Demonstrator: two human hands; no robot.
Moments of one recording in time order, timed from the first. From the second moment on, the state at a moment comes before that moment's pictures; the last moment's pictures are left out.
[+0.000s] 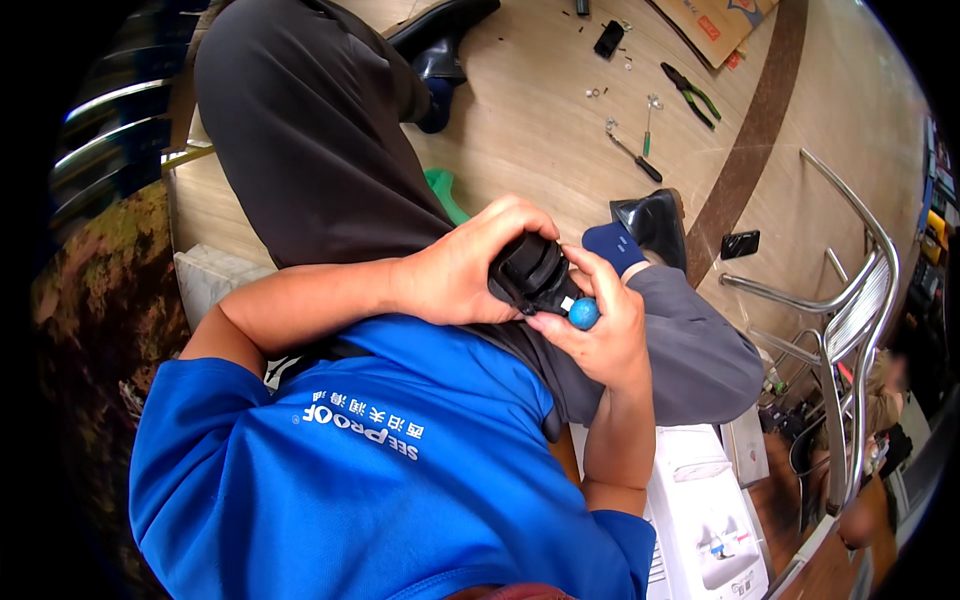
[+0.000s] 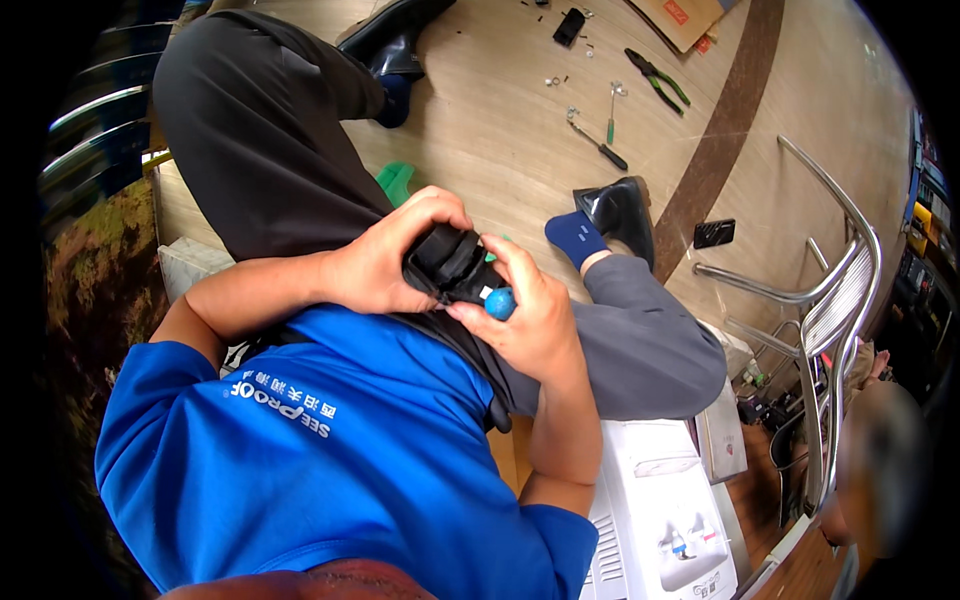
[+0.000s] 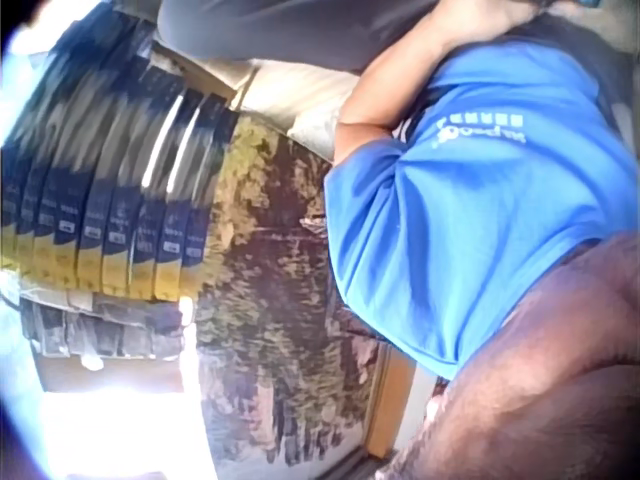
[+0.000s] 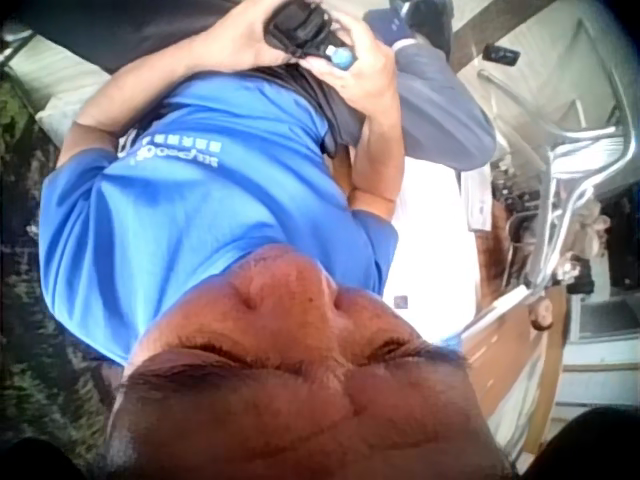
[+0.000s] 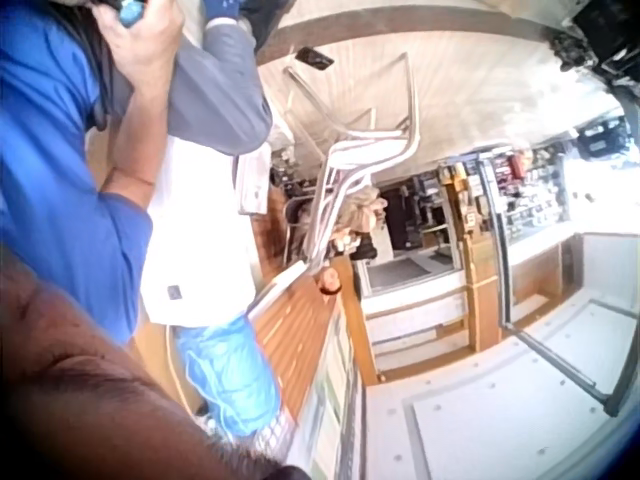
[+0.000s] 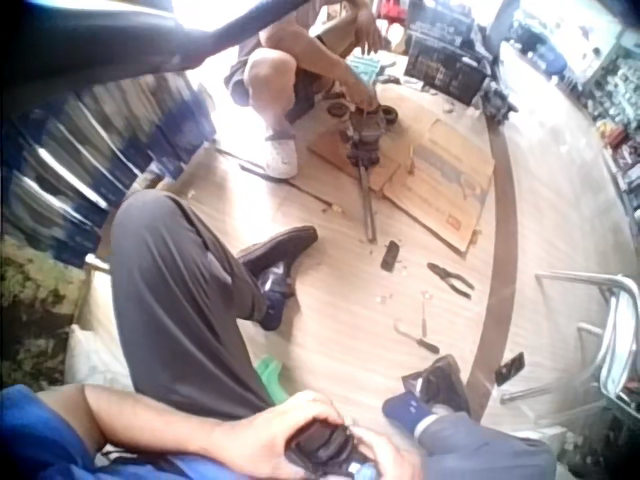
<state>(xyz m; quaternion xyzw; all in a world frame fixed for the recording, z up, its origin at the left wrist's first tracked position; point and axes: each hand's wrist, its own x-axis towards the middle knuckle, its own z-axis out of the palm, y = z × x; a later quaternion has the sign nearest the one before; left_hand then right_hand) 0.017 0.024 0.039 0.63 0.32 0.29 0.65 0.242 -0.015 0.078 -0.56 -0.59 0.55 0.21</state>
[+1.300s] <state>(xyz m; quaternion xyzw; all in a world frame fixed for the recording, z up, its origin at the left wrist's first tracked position) 0.033 0.043 0.033 0.53 0.44 0.34 0.64 0.249 0.028 0.087 -0.55 -0.66 0.43 0.28</state>
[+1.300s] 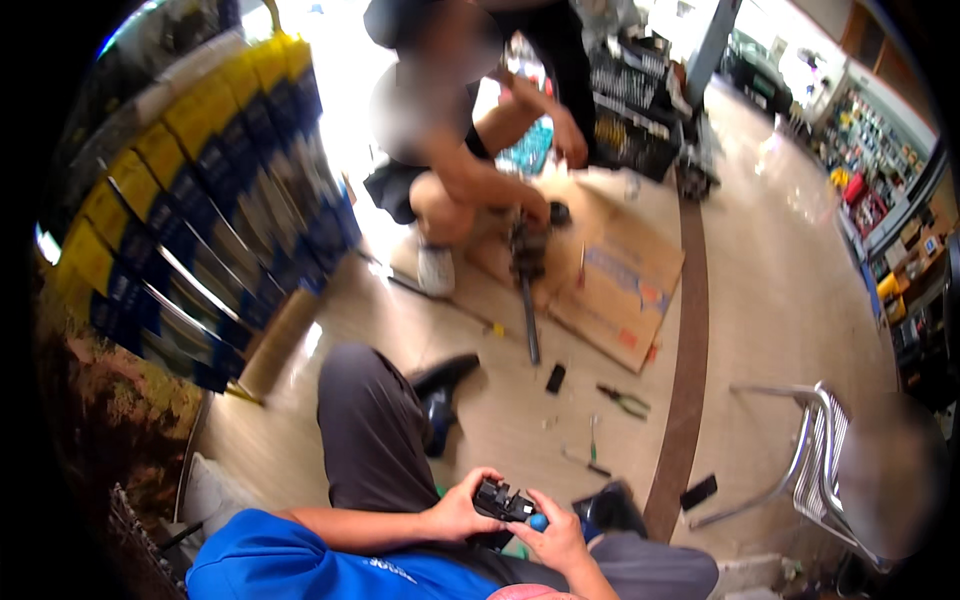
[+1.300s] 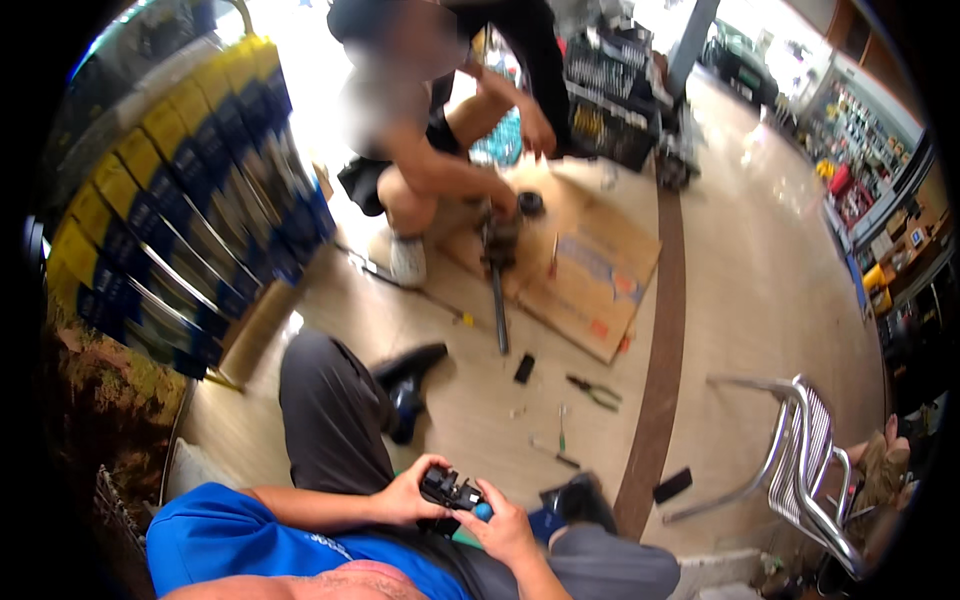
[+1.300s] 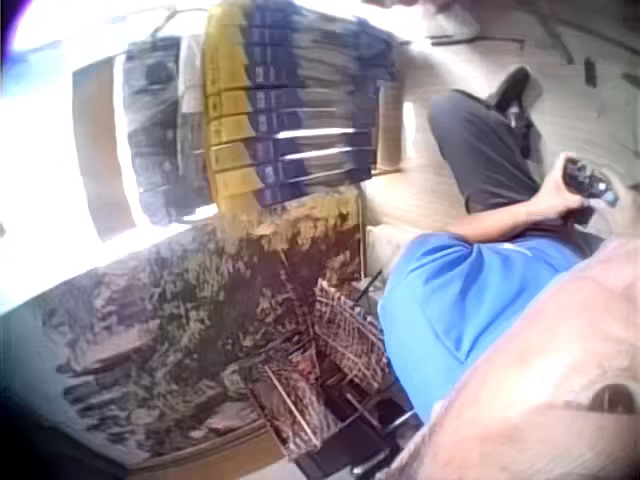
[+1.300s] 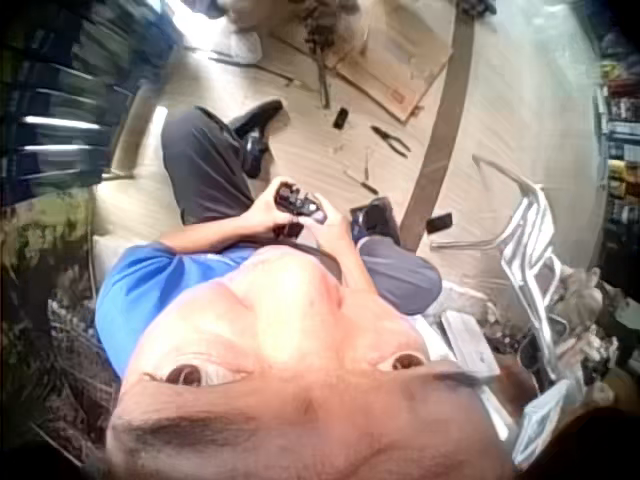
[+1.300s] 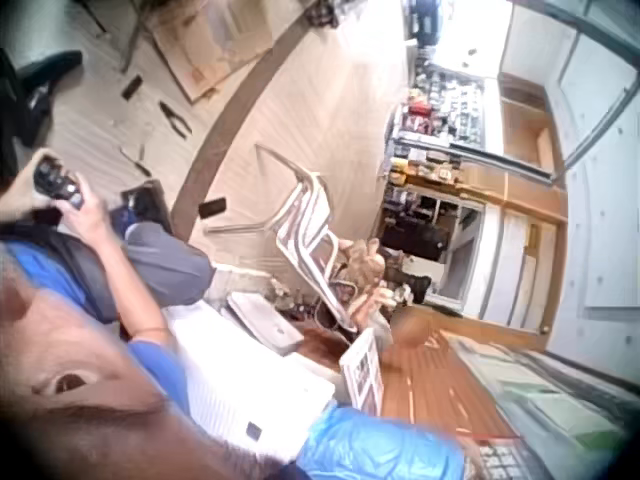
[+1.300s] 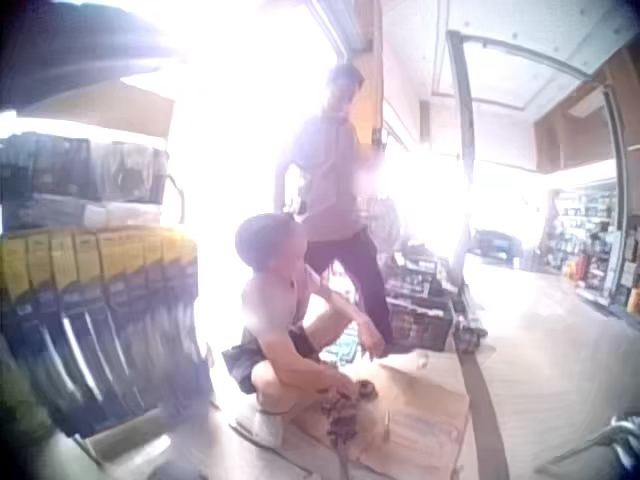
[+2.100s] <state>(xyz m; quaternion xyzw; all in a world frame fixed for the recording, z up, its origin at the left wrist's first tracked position) 0.098 0.208 0.069 0.14 0.28 0.54 0.78 0.337 0.038 -0.235 -0.64 -0.64 0.34 -0.23</state>
